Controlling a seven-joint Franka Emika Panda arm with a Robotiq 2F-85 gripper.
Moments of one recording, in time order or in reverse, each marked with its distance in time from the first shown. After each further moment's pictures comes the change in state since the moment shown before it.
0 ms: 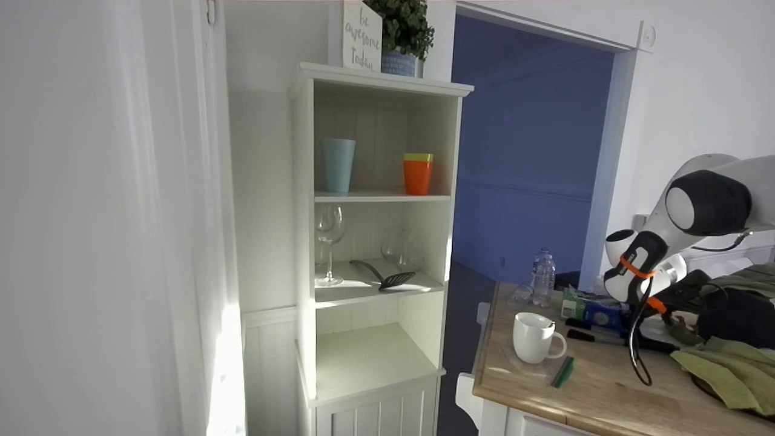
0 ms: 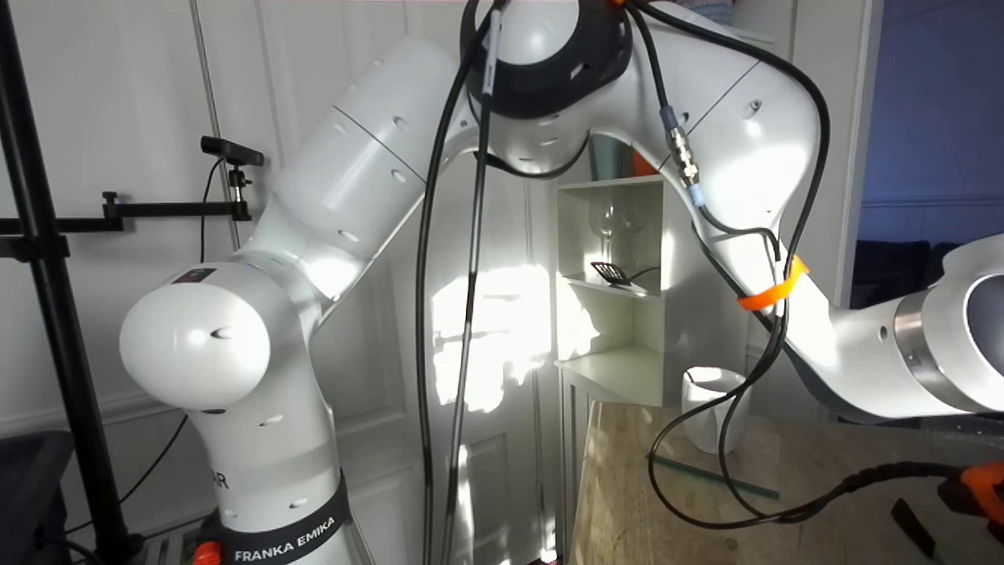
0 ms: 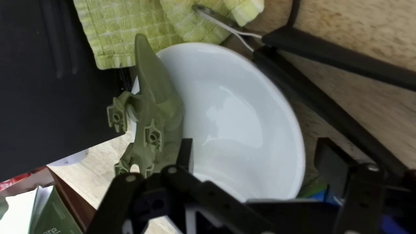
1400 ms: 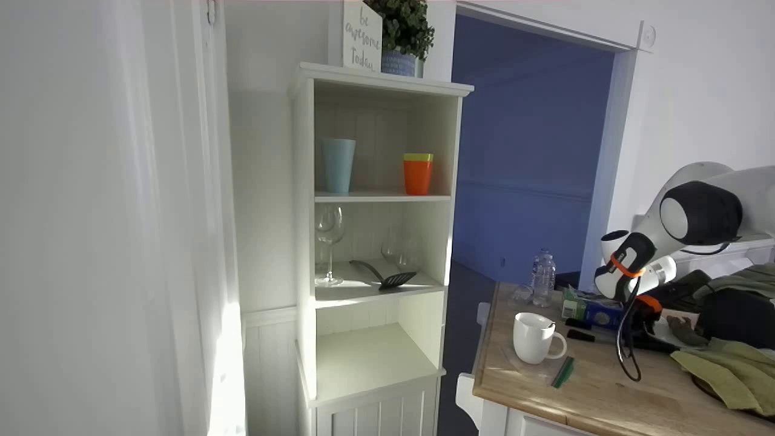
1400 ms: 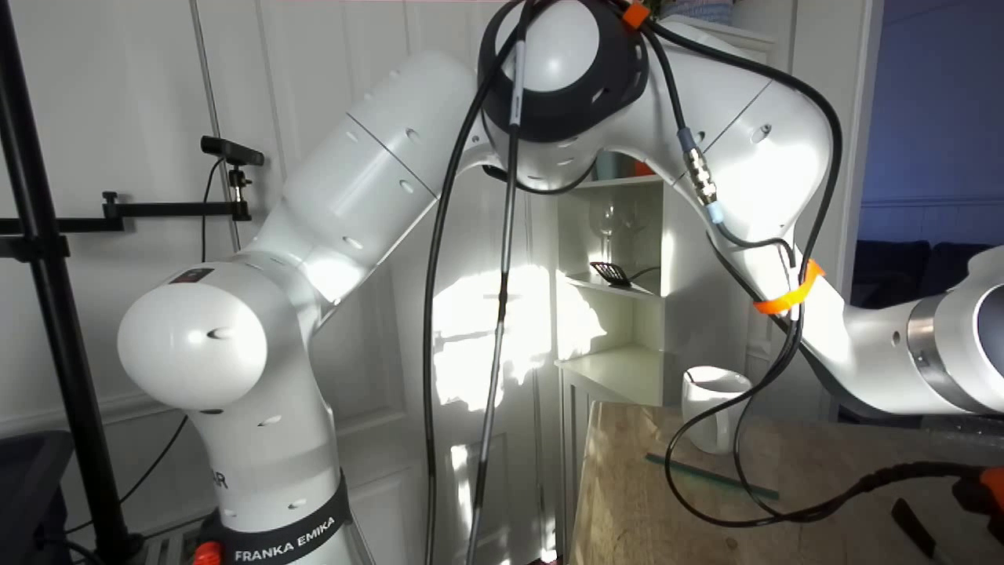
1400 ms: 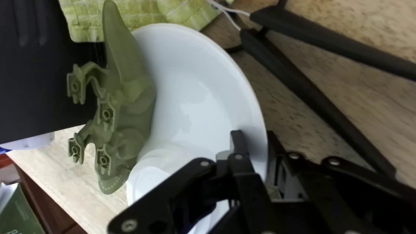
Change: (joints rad) arm -0.016 0.059 0.026 0.096 0.093 -0.075 -0.150
